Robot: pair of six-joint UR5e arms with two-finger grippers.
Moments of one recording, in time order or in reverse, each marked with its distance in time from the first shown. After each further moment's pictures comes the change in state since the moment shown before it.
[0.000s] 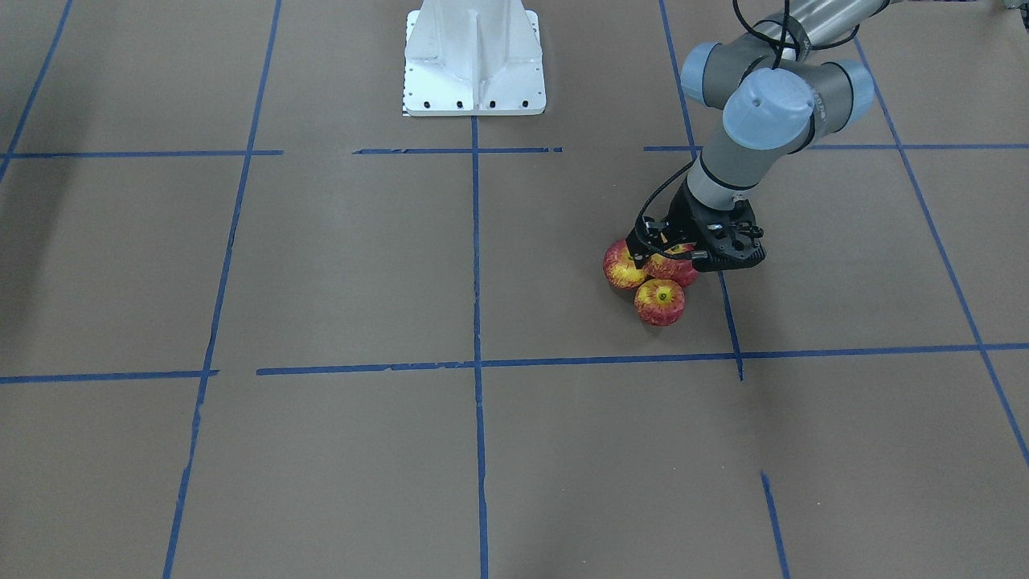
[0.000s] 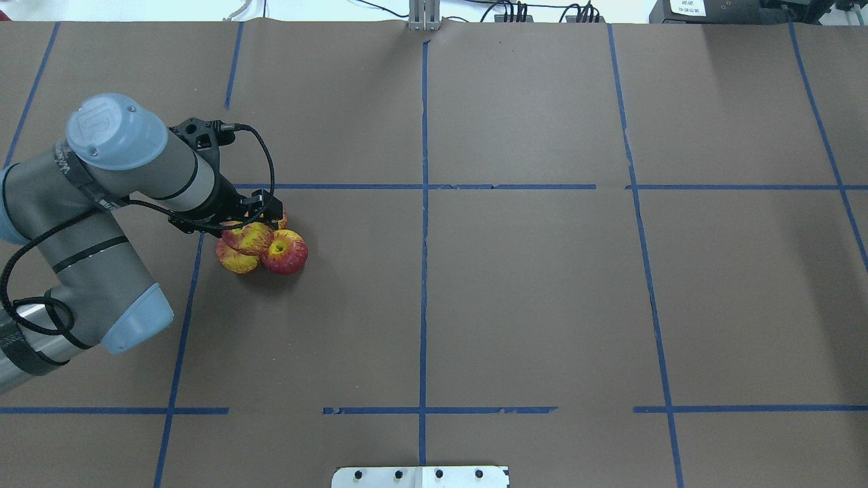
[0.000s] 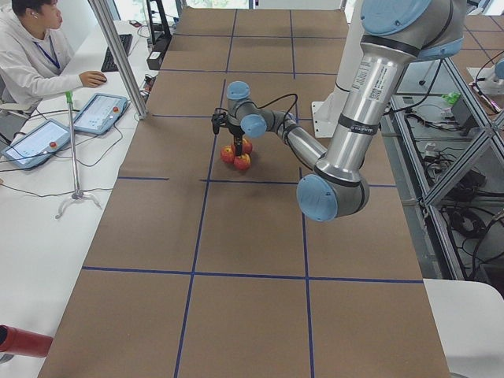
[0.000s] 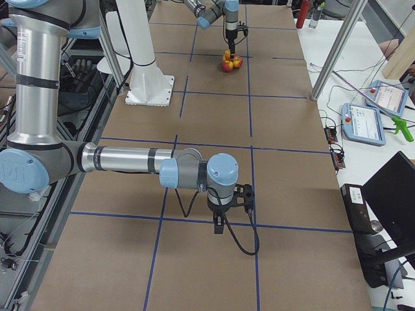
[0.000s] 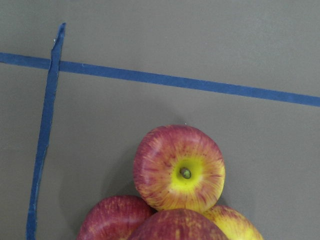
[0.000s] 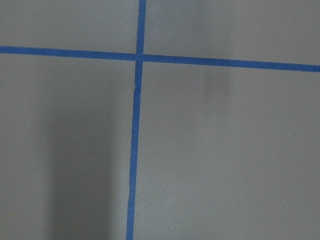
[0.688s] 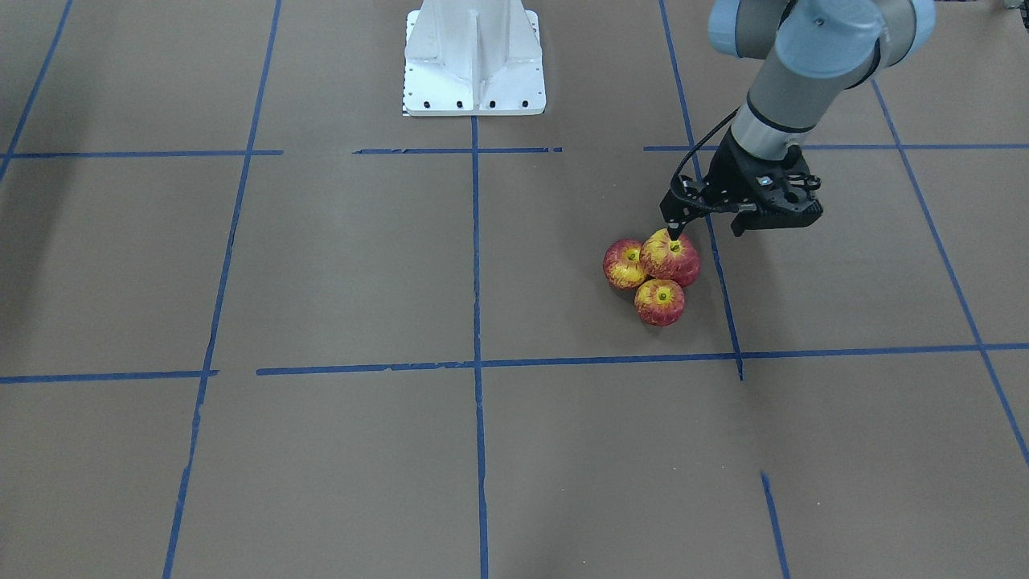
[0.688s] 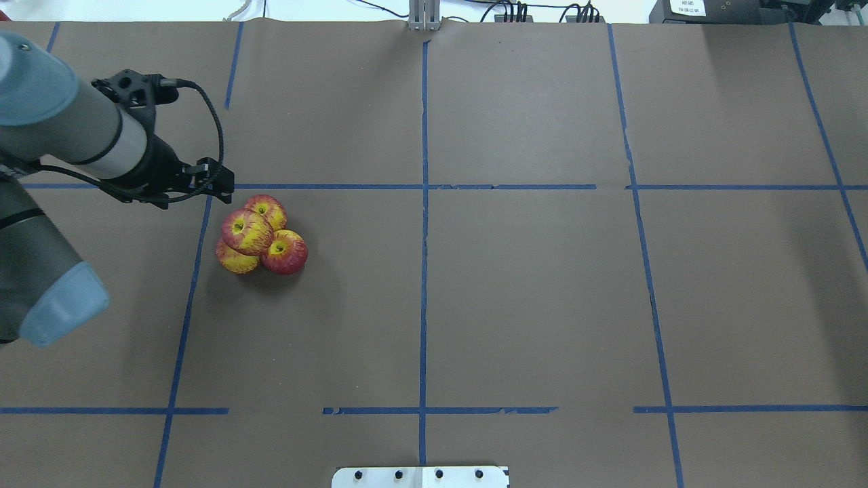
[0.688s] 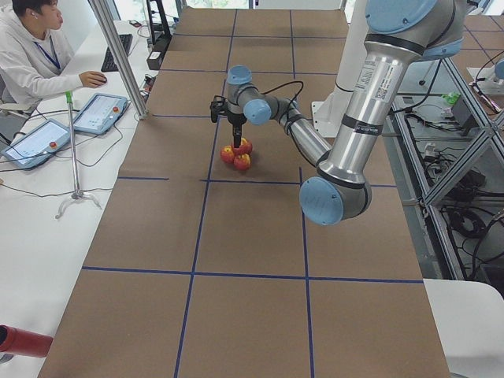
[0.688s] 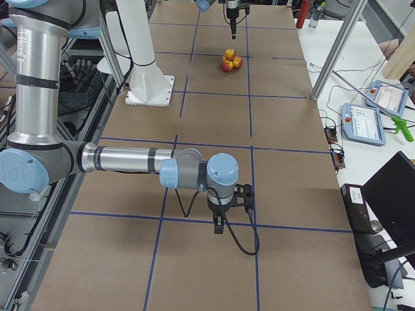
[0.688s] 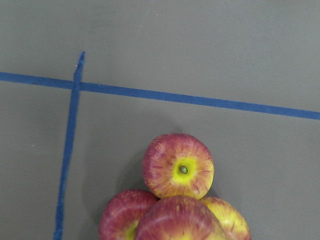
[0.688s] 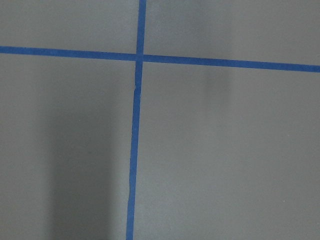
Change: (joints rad) left arm -0.159 0.117 -0.238 0.207 -0.040 0.235; right arm 0.000 0.000 0.000 0.000 0.000 0.000
